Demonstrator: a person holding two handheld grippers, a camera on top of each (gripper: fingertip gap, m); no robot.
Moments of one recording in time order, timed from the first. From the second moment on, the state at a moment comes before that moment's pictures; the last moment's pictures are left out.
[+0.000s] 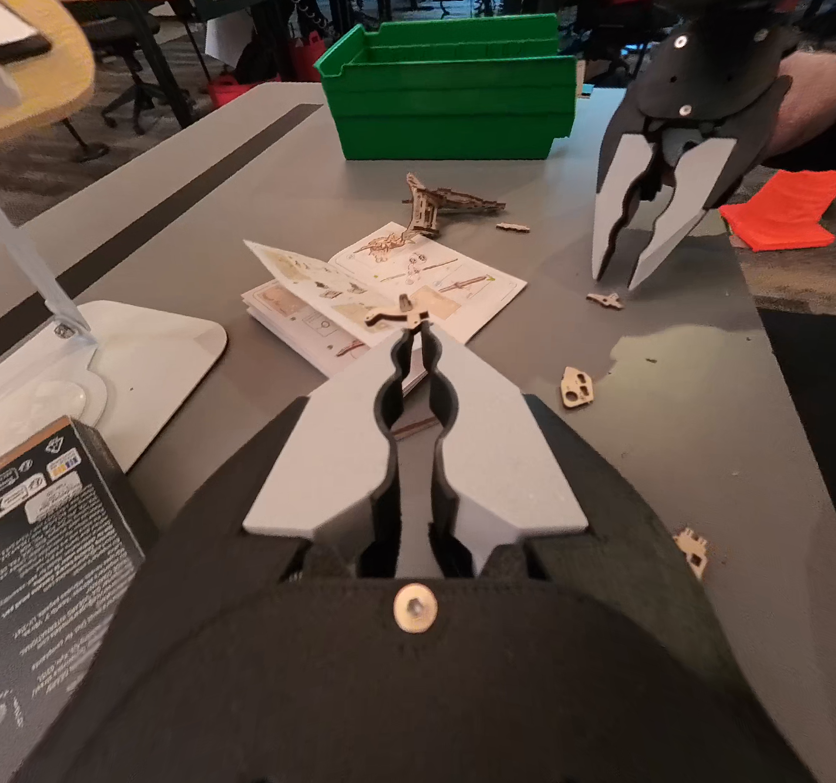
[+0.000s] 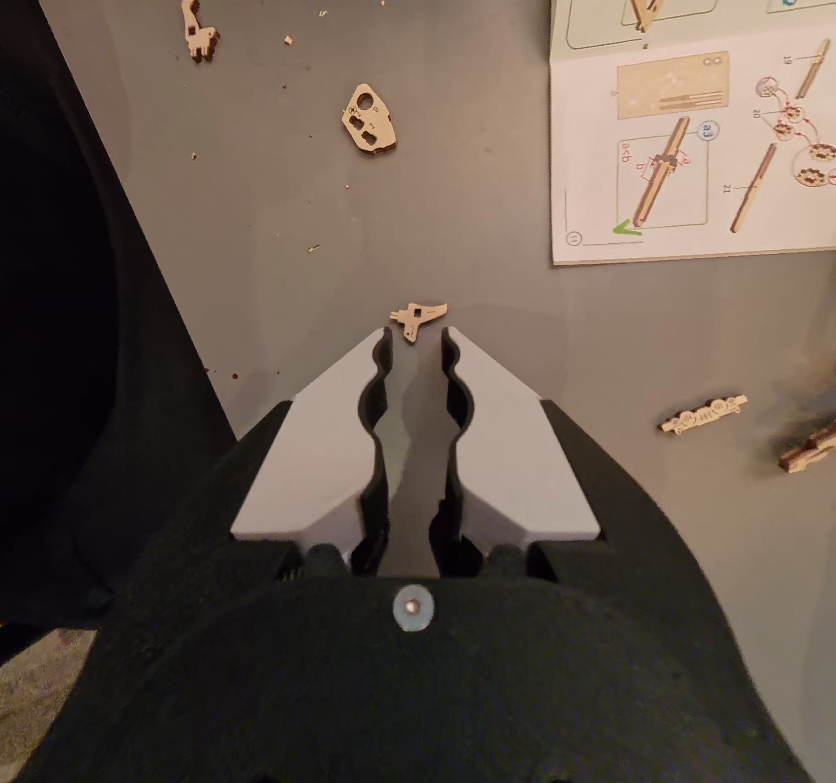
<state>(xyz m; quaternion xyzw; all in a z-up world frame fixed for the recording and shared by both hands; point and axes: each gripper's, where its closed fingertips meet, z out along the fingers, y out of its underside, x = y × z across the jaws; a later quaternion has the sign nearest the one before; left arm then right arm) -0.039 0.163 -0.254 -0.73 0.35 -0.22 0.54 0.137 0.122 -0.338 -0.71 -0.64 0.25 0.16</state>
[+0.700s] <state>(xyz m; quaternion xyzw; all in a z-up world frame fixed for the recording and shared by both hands) 0.105 0.122 -0.244 -0.63 0.53 -0.24 0.51 0.109 0.130 -0.244 -0.64 -0.59 0.38 0.32</state>
